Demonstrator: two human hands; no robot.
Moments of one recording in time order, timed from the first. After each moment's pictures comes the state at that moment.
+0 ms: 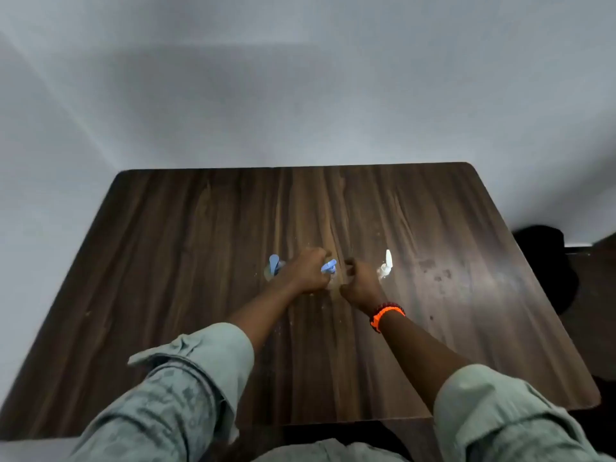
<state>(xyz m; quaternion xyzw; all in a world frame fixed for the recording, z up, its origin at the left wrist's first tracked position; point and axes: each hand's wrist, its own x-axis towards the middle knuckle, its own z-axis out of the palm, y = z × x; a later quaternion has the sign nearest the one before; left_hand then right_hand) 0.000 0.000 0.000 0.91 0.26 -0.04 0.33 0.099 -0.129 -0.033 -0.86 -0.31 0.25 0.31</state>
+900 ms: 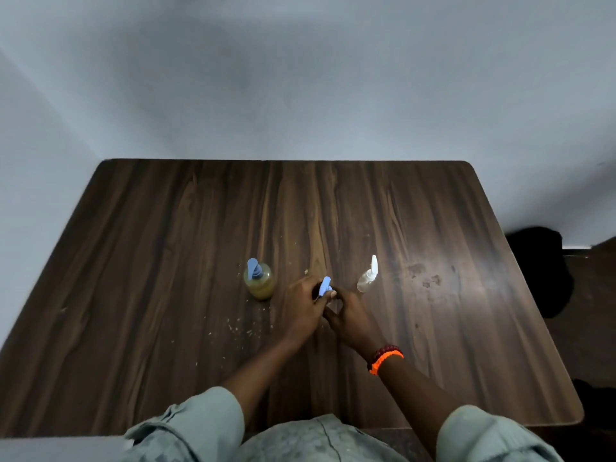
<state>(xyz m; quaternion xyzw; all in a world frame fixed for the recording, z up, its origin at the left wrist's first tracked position) -0.006 -0.075 -0.034 0.80 0.37 0.18 0.43 0.094 -0.175 -0.050 -0.78 -0.42 0.27 0.39</state>
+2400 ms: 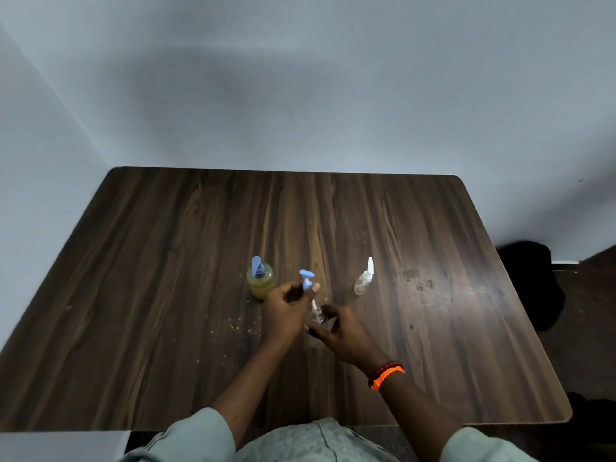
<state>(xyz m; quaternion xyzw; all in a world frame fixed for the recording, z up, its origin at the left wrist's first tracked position) -0.041 -0.089 -0.016 0.58 0.45 0.29 0.62 0.068 -0.198 -0.047 -0.78 -0.41 0.33 0.34</state>
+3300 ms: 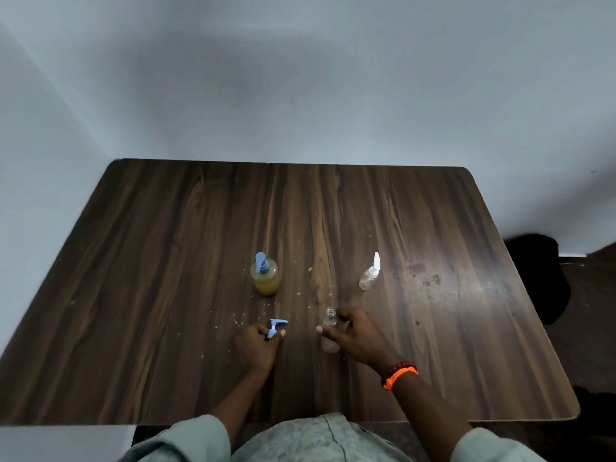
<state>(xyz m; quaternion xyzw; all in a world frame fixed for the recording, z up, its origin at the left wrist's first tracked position) -0.110 -0.085 -0.112 0.63 0.63 0.14 0.44 0.079 -0.214 -0.063 -0.79 -0.37 0.38 0.30</state>
